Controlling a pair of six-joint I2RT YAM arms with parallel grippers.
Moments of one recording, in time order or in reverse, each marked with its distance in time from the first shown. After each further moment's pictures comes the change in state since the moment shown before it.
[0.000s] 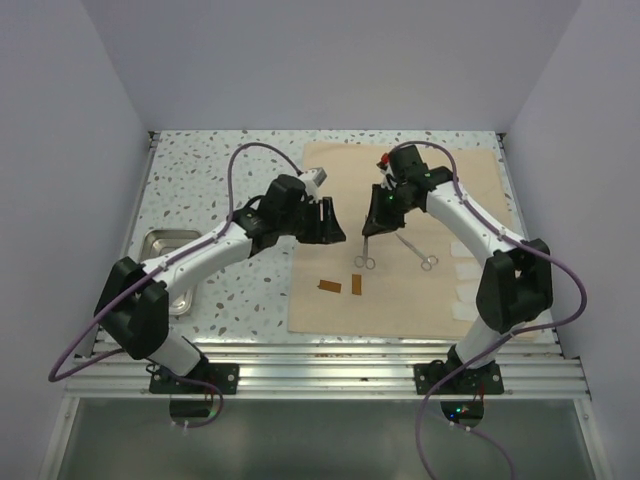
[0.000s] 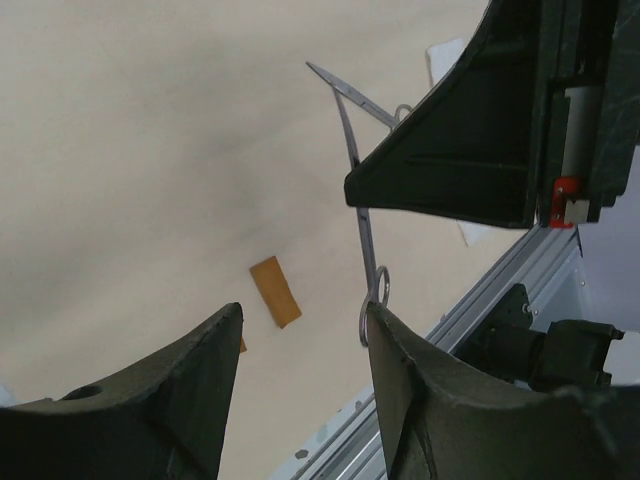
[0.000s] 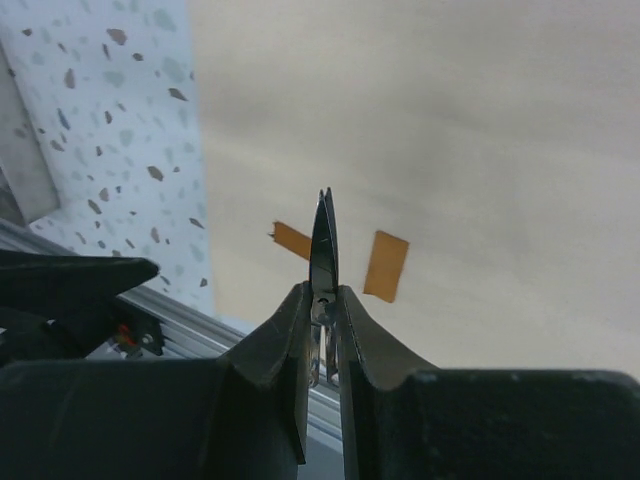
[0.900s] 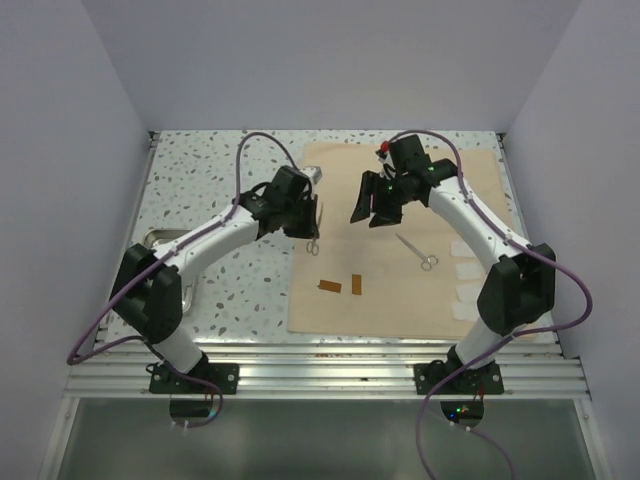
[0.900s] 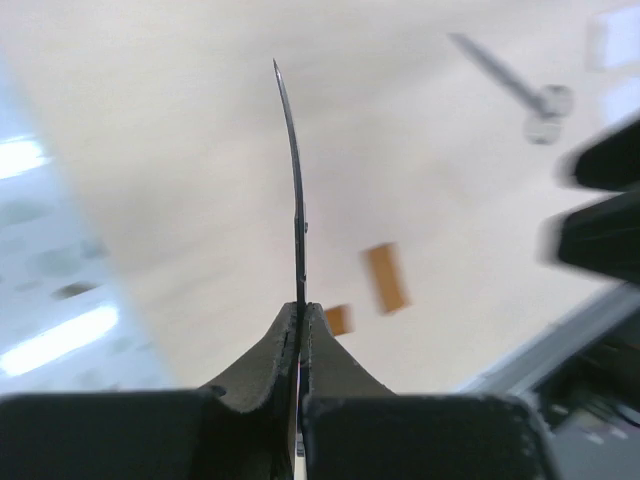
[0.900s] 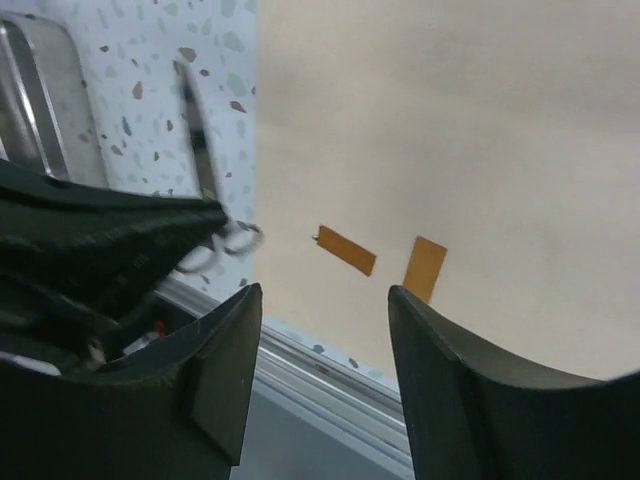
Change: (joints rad) left arm 0.006 0.139 0.161 -0.183 -0.073 0.073; right arm 0.029 -0.020 0.074 0.003 -0.061 0.076
